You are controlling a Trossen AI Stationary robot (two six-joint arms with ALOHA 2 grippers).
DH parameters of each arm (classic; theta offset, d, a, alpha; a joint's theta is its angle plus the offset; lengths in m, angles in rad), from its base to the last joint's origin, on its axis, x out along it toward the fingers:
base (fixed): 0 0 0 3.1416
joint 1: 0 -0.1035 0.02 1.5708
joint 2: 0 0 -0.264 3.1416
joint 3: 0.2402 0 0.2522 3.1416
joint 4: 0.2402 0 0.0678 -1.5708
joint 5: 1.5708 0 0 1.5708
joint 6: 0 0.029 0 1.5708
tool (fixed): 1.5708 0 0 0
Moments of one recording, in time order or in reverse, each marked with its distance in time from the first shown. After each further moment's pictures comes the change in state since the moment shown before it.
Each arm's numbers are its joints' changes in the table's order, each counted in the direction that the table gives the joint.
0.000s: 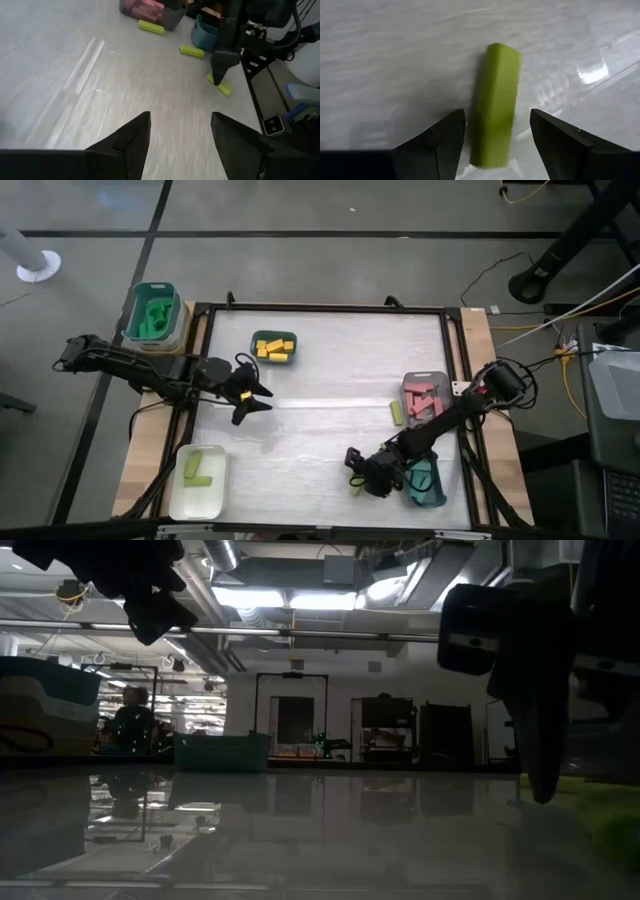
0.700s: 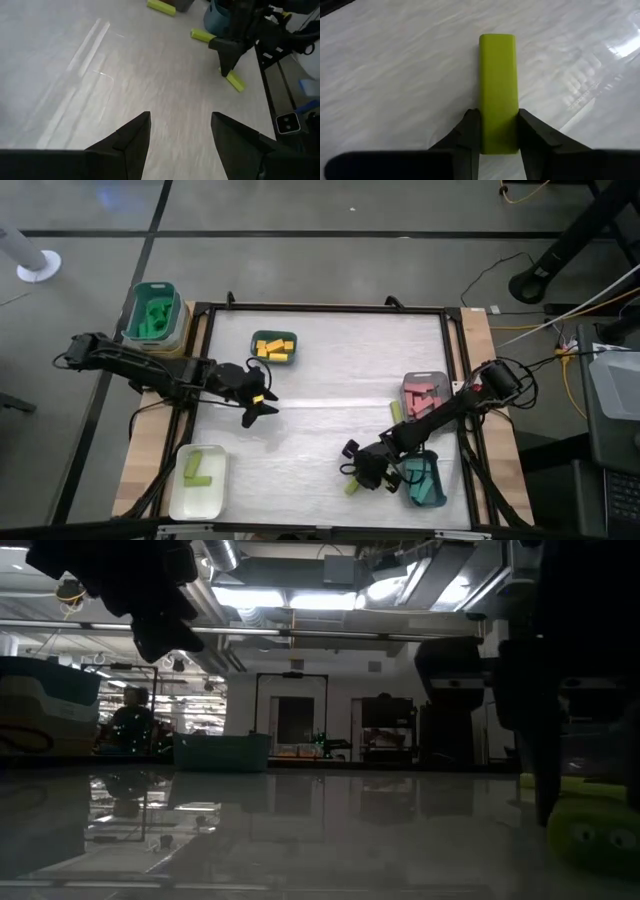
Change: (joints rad) left arm 0.000 0.131 0.000 -0.048 0.000 -0.055; right arm 0.066 0.008 -0.002 -0.014 -0.117 0.250
